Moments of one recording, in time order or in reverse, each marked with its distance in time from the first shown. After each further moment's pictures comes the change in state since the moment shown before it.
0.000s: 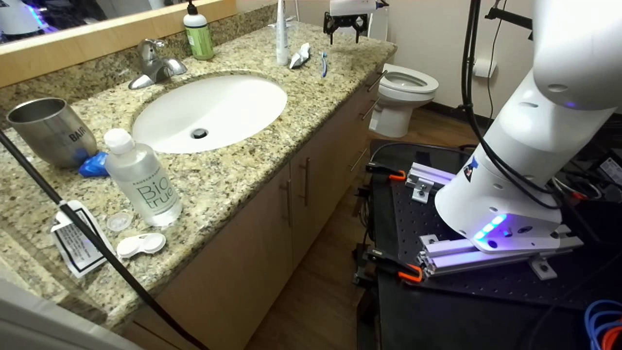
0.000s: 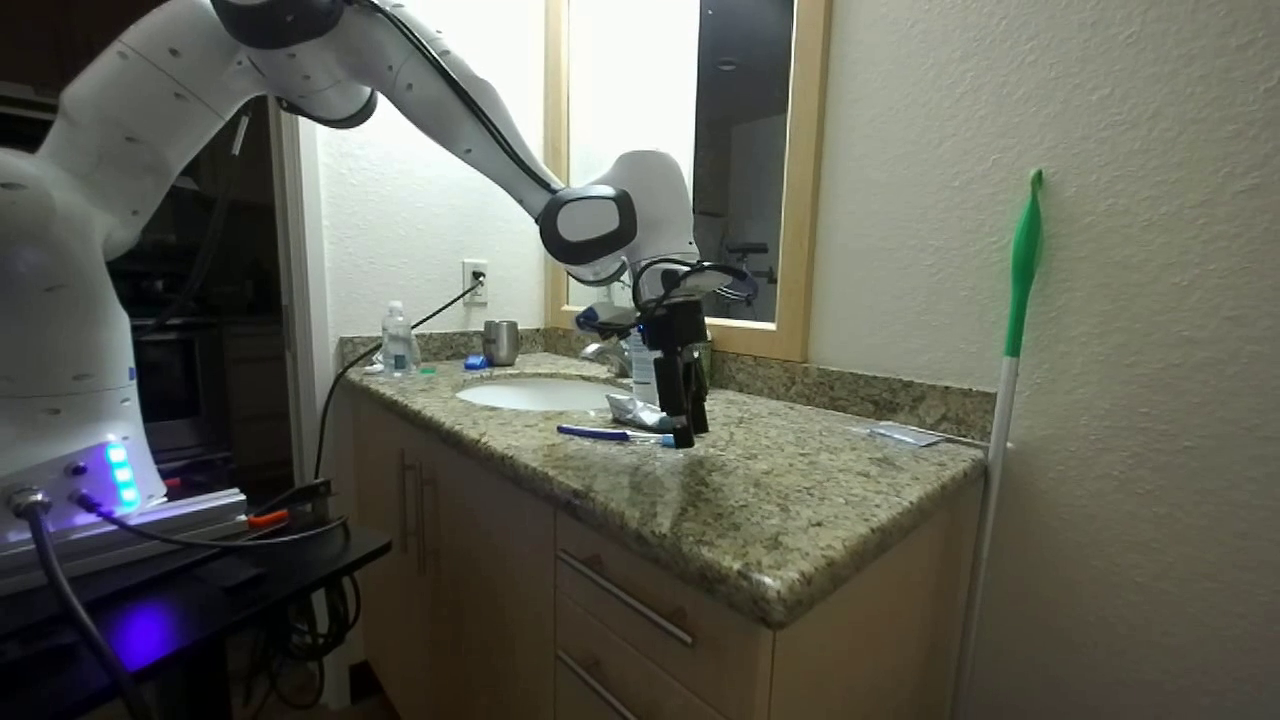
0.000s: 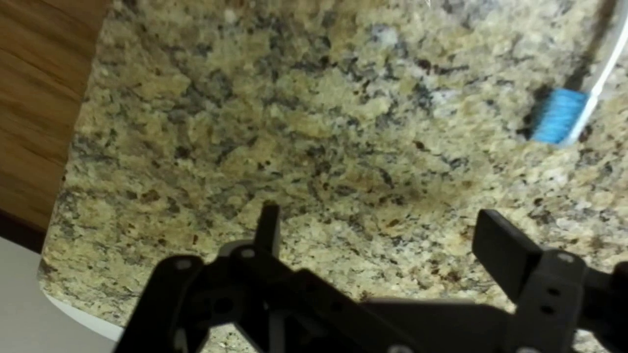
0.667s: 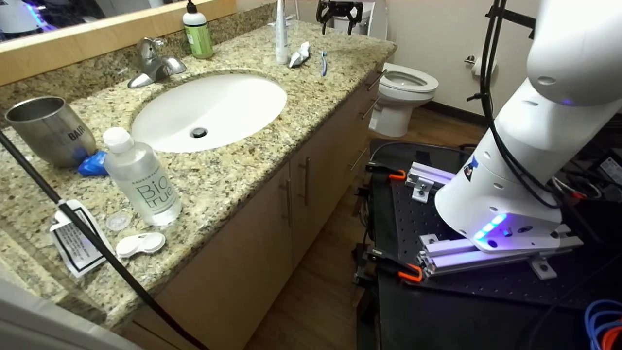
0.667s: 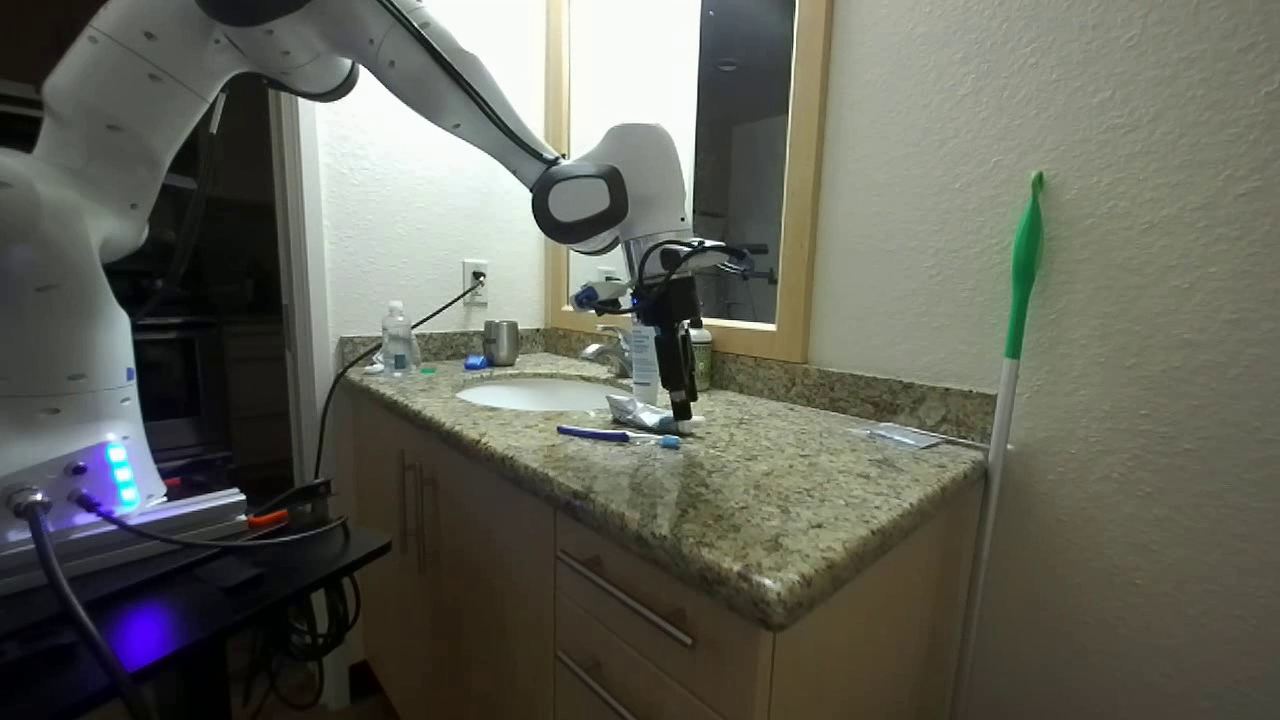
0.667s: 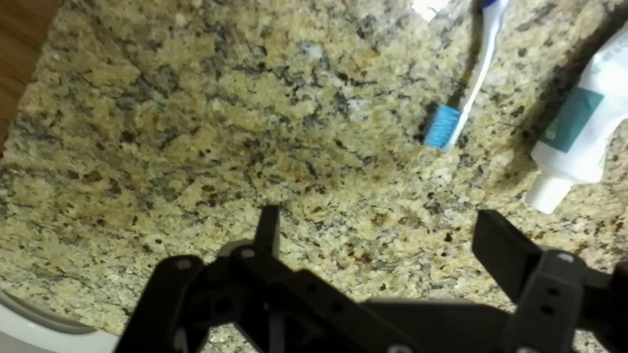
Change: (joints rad) arm -0.074 -0.102 0.114 -0.039 0.055 -0.014 -0.154
